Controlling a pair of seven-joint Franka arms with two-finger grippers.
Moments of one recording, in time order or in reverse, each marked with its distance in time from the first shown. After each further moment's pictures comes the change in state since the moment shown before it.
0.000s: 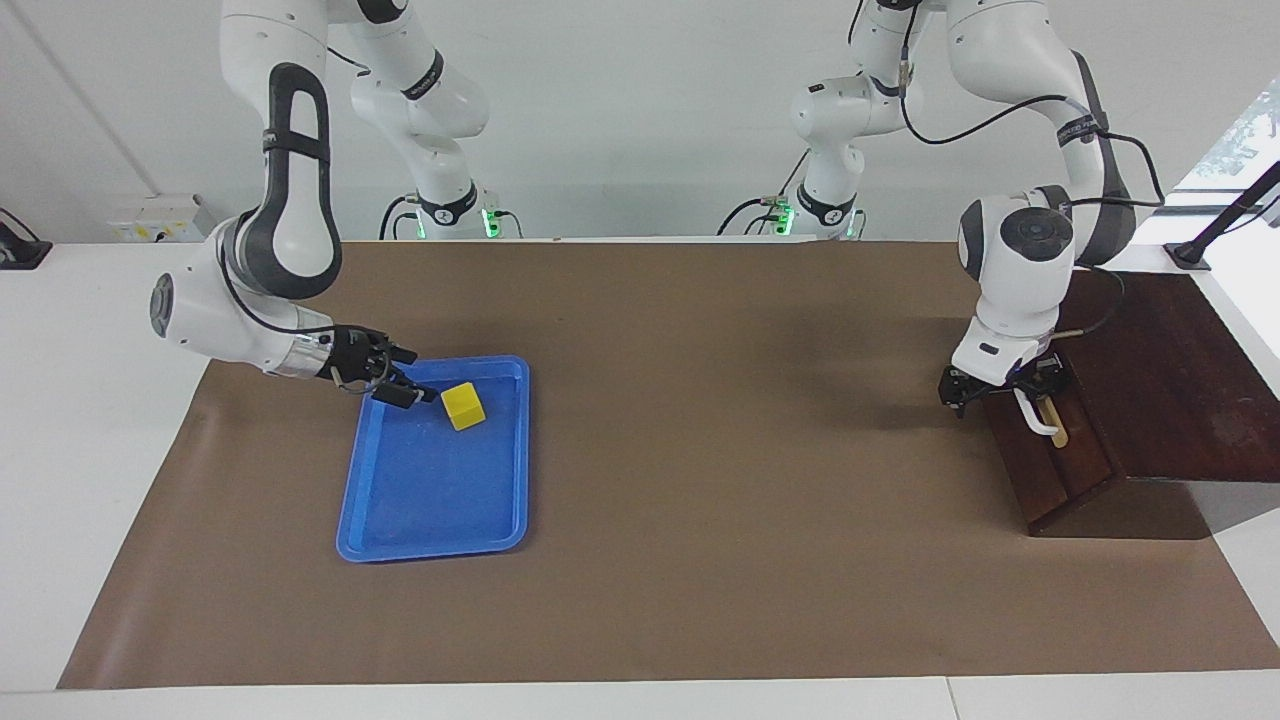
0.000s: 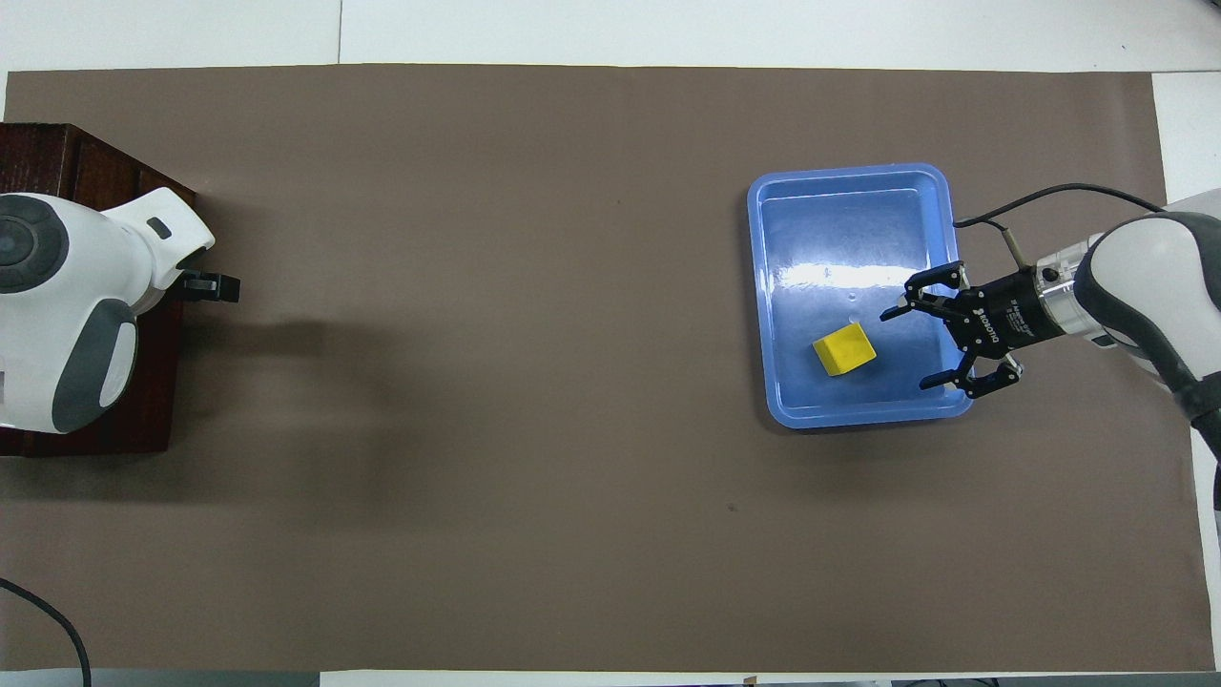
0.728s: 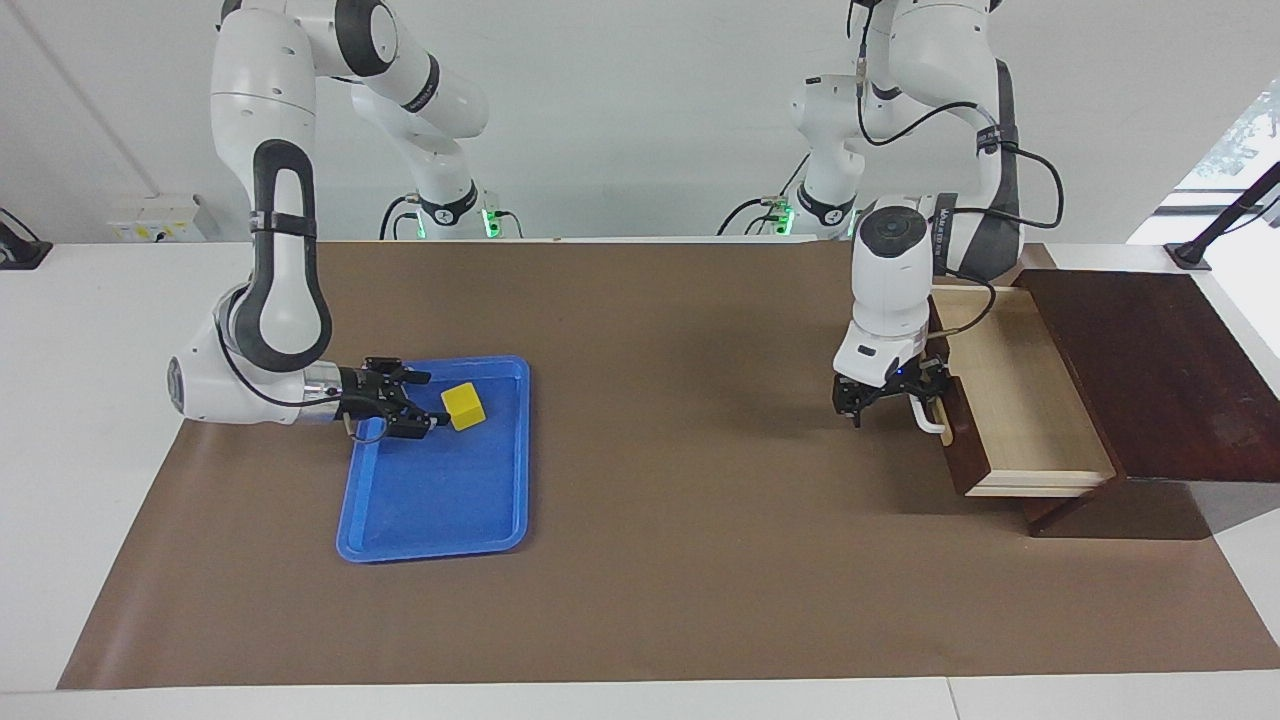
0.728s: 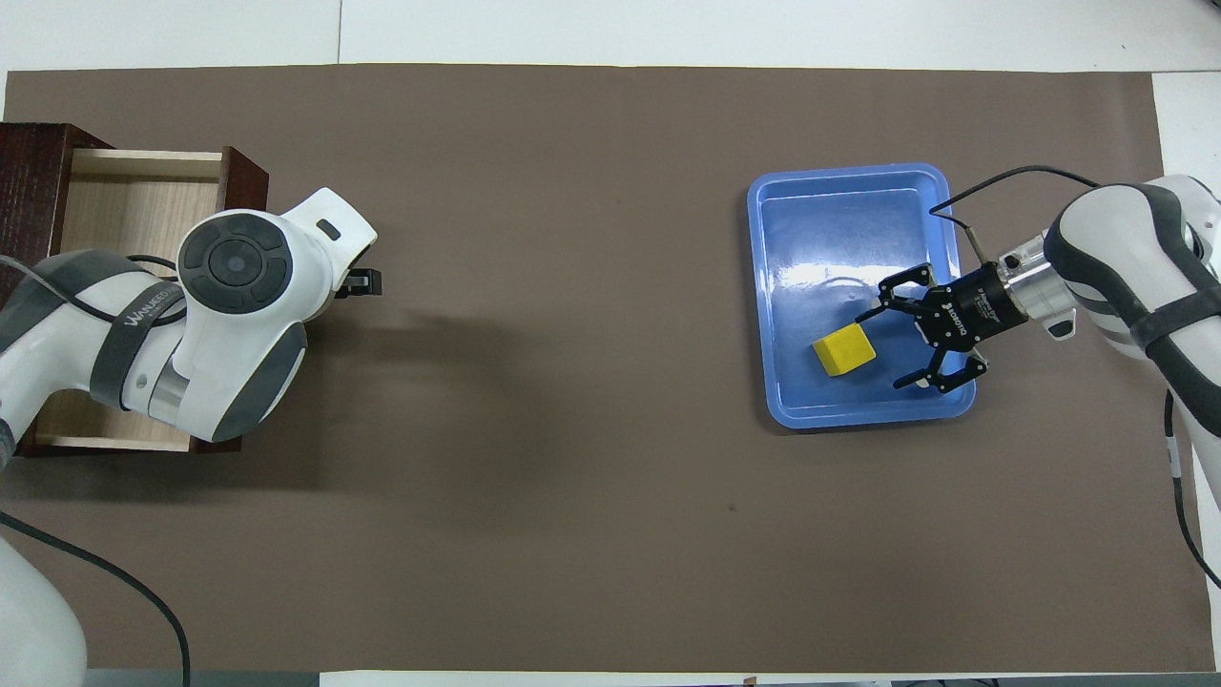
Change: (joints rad) left arm -0.268 0.009 -0.010 0.024 0.010 -0.056 -0.357; right arm -0.010 0.201 0.000 0.139 0.037 -0.135 0.030
